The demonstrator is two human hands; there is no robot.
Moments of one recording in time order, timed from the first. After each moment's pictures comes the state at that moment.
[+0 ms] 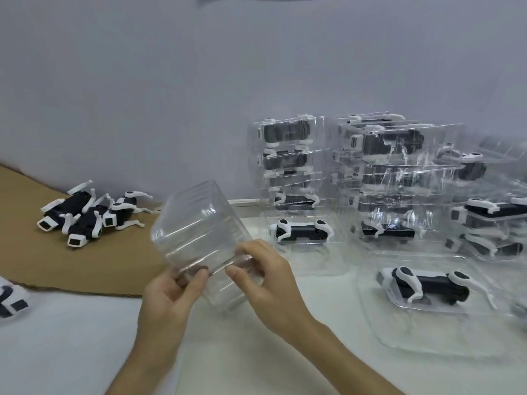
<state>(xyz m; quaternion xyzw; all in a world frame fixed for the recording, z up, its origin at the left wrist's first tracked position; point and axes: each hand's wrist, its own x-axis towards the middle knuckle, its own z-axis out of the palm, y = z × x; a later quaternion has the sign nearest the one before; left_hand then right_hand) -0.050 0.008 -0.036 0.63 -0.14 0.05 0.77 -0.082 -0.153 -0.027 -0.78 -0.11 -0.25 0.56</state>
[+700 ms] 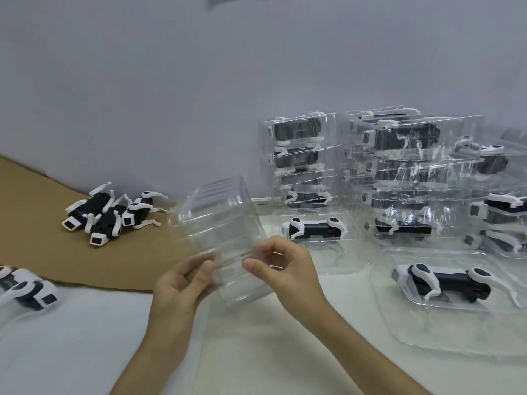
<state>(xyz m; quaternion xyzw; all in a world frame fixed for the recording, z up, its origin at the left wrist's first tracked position) -0.043 0.014 -0.033 0.57 -0.11 0.01 0.82 -0.078 -0.160 -0.025 -0.70 -0.05 -0.22 0.67</state>
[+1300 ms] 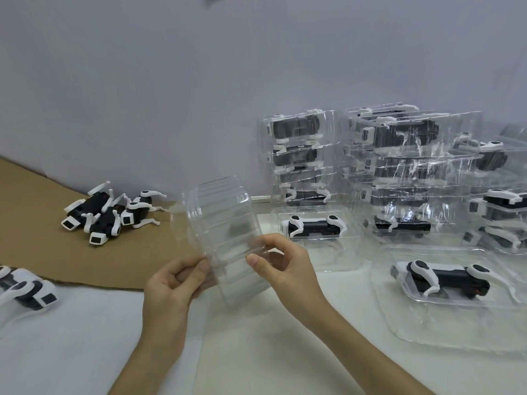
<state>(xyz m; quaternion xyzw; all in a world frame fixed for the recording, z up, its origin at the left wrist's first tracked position) -0.044 0.017 -0.031 0.58 -0.11 0.05 0.81 -0.077 -0.162 -0.033 -0.70 -0.05 -0.21 0.69</state>
